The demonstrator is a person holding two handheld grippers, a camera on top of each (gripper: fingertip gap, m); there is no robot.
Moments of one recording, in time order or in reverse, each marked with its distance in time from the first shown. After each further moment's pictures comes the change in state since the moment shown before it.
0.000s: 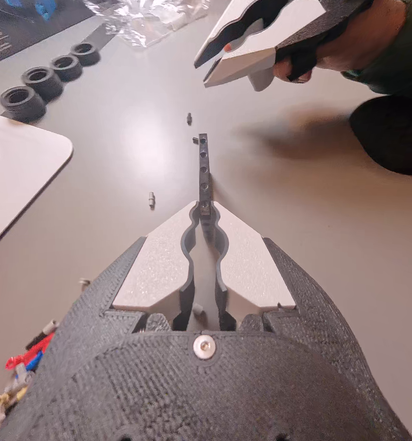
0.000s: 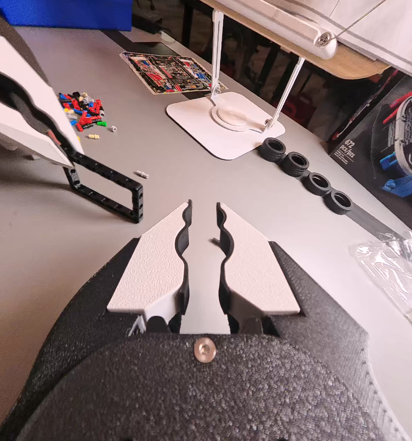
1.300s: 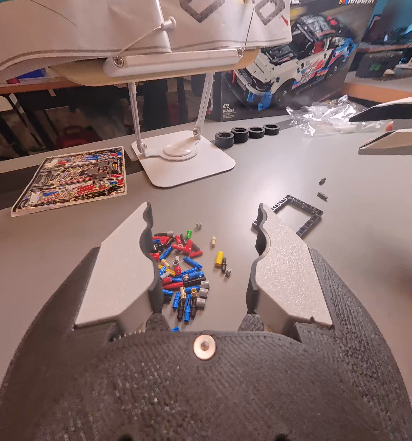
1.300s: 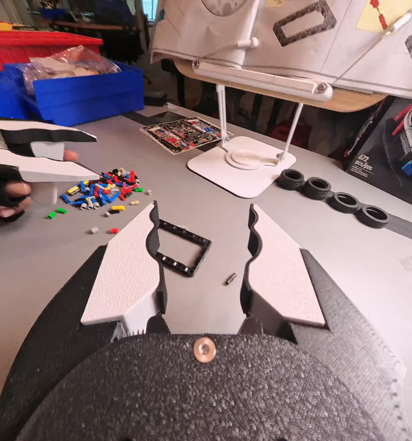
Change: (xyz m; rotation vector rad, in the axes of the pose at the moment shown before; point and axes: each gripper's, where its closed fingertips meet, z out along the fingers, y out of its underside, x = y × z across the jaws) left arm -0.072 0.012 -0.096 0.335 -0.689 -0.246; right arm -0.036 -0.051 0.004 0.166 0.028 0.199
